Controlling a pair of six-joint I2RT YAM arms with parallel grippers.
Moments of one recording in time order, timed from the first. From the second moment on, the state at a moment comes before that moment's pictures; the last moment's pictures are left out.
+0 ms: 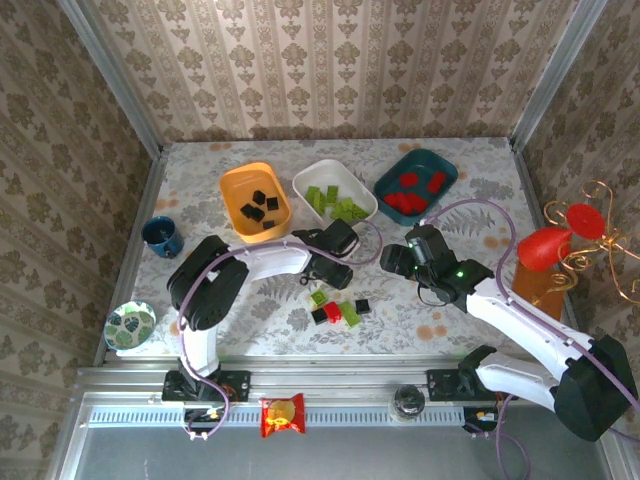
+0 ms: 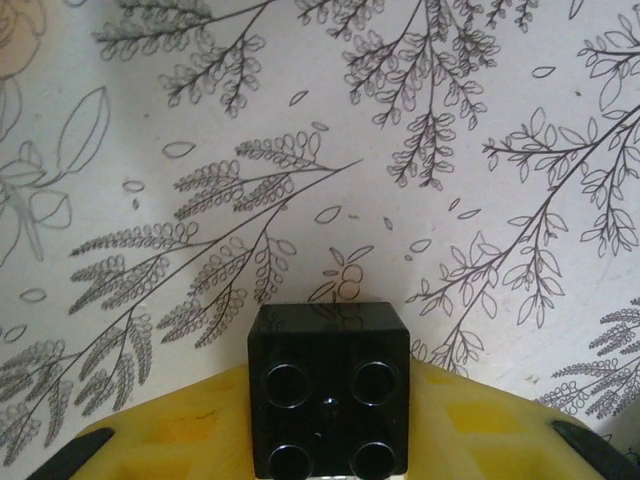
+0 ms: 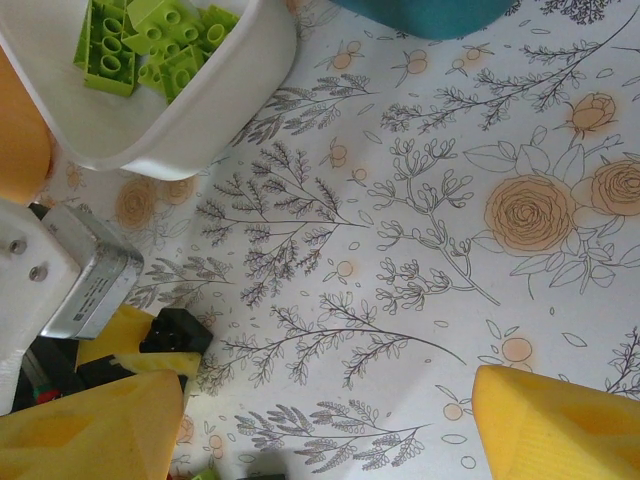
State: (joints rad) left arm -0.91 1.88 1.19 -0.49 0.03 -0.20; right arm 0.53 1.07 0.70 -0.46 0.16 0.74
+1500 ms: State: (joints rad) left arm -0.38 1.42 1.20 -0.36 -0.01 -0.39; right arm 0.62 1.26 0.68 -0.40 0.02 0.74
